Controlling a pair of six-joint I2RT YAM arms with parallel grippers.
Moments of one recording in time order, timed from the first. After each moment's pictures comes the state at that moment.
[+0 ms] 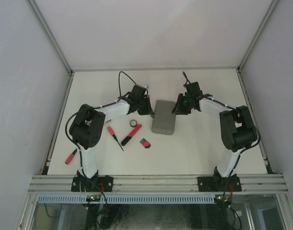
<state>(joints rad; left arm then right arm) -0.56 1.96 1.30 -0.21 0.16 -0.60 0.29 1.82 1.15 -0.32 -0.29 0.52</state>
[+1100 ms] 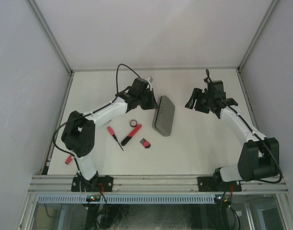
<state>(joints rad) -0.62 1.81 1.38 -0.32 0.16 -0.62 0.16 1.39 1.04 -0.46 -0.24 0.43</state>
